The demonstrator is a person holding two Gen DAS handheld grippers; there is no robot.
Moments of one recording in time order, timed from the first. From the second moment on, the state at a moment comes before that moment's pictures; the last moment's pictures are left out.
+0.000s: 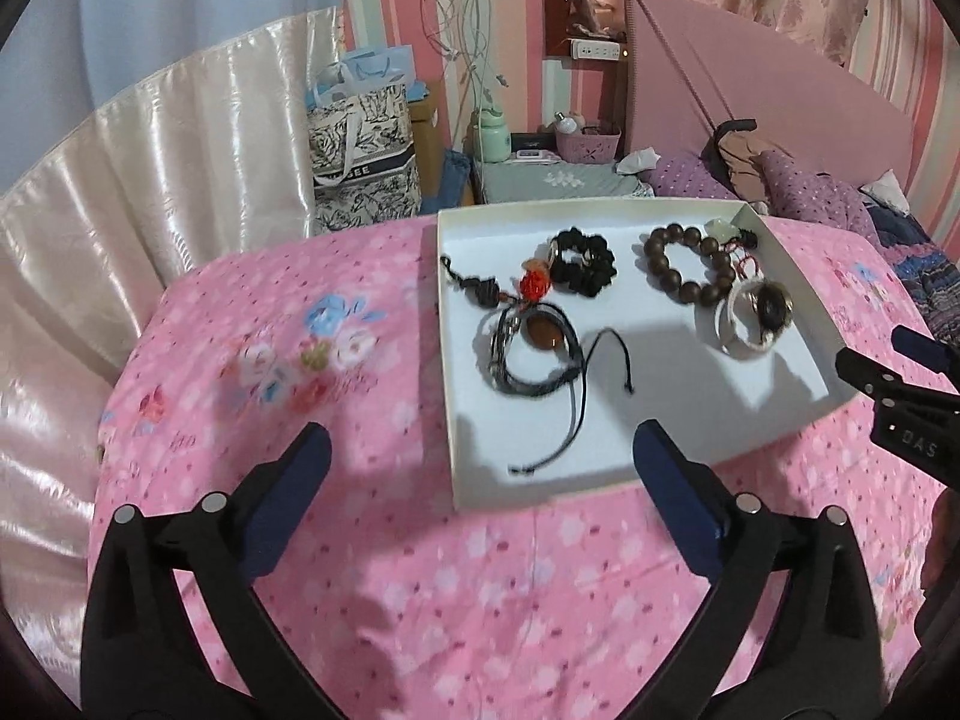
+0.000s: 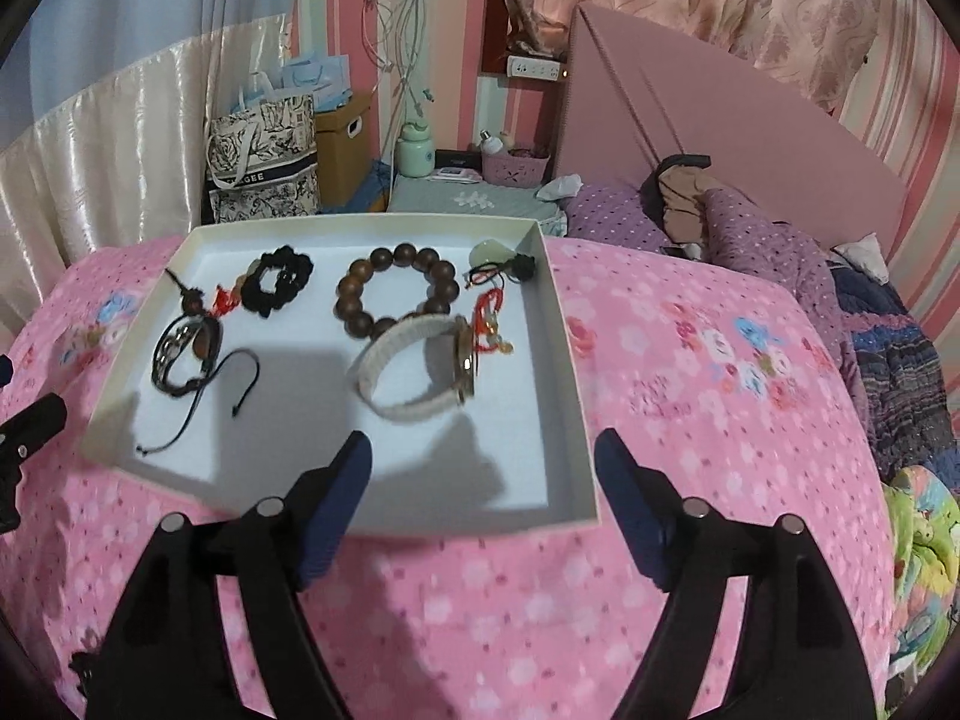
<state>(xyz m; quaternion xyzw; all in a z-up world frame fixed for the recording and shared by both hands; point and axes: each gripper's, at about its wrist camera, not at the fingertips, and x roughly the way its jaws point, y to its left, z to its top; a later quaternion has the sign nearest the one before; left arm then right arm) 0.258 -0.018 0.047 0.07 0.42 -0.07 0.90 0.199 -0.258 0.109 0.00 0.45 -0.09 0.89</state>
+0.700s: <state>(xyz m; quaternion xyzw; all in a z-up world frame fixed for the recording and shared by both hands) 0.154 0.012 0.047 0.05 0.41 -0.10 0.90 0.089 -0.245 0.134 0.02 0.39 -0.10 0.92</state>
